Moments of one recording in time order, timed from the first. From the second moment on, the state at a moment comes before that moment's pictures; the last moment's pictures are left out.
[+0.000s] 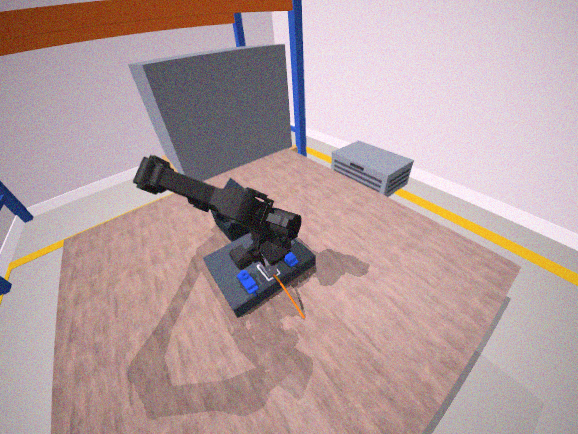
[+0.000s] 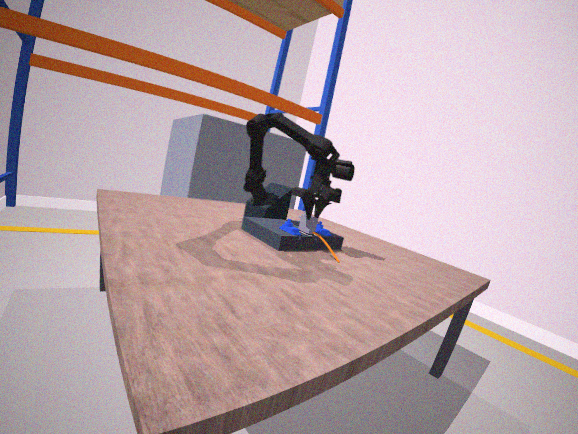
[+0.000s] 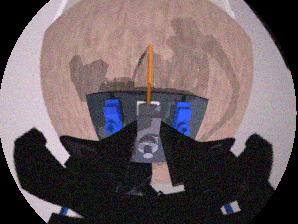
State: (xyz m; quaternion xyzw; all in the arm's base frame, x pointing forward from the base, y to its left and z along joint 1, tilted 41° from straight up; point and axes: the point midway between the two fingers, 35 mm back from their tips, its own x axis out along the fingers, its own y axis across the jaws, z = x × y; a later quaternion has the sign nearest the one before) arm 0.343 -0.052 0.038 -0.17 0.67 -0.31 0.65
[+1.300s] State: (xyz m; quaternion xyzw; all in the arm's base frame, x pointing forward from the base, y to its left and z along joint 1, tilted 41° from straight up) arm 0.339 -0.077 0.008 -0.17 0.67 -0.31 0.65
